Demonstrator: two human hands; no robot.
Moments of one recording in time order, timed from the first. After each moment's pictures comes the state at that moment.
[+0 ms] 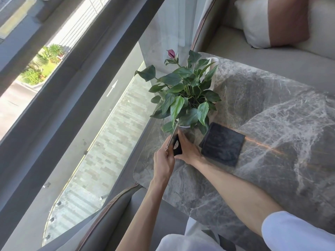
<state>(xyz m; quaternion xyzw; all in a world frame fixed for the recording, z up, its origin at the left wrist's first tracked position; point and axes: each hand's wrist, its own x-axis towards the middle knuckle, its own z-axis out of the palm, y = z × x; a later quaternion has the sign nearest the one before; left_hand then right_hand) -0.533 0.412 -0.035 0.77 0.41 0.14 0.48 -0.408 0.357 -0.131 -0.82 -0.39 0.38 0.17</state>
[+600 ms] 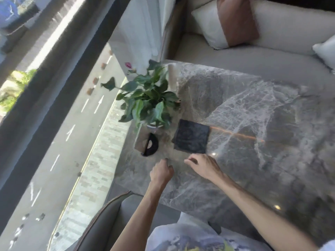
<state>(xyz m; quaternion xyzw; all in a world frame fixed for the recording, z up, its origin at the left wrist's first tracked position) -0.508 0.323 -0.015 0.79 0.43 -0.28 0.33 -0.390 0.178 -0.042 -0.87 -0.32 0.33 0.18</state>
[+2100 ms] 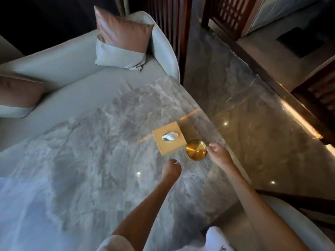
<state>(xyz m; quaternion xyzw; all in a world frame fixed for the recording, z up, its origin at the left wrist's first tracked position) -0.144 -0.524 -0.042 0.85 0.14 -0.36 0.35 -0.151 -0.732 -0.054 -0.82 0.33 0.19 0.43</state>
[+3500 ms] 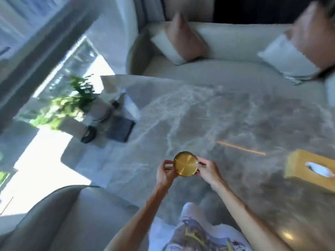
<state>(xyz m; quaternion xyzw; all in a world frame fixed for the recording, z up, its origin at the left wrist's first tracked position) -0.353 -0.172 0.011 0.58 0.51 0.03 0.63 -0.236 -0.299 -0.053 -0.73 0.02 0.42 0.54</state>
